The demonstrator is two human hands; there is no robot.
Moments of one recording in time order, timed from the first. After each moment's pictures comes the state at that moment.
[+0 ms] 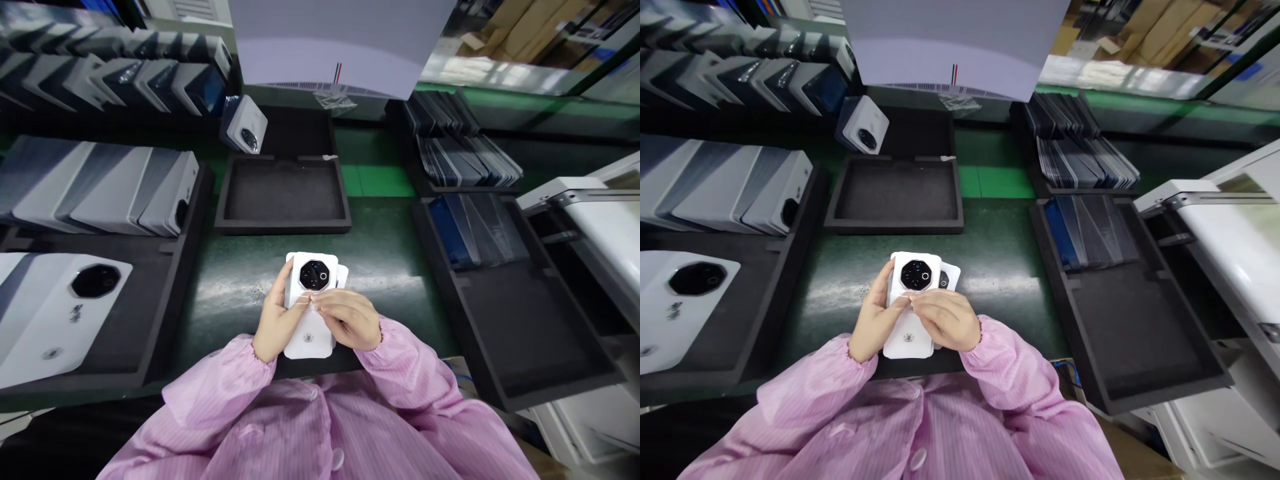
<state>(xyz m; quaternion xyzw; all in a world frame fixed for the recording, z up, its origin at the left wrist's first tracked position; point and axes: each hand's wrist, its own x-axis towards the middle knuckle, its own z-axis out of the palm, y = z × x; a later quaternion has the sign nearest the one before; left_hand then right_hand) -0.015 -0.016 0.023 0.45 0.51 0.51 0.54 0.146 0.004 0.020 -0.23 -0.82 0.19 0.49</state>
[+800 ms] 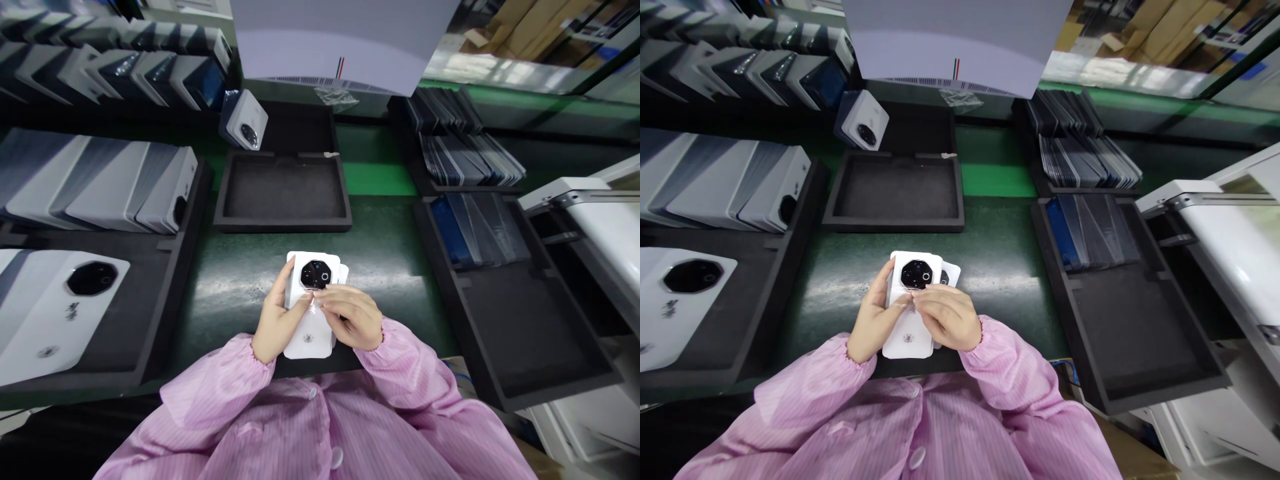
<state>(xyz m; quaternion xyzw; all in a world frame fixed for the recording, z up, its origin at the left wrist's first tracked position) -0.015 -0.016 0.021 0.44 0.51 0.51 0.54 0.146 0.004 0.023 -0.25 -0.81 0.14 0.50</state>
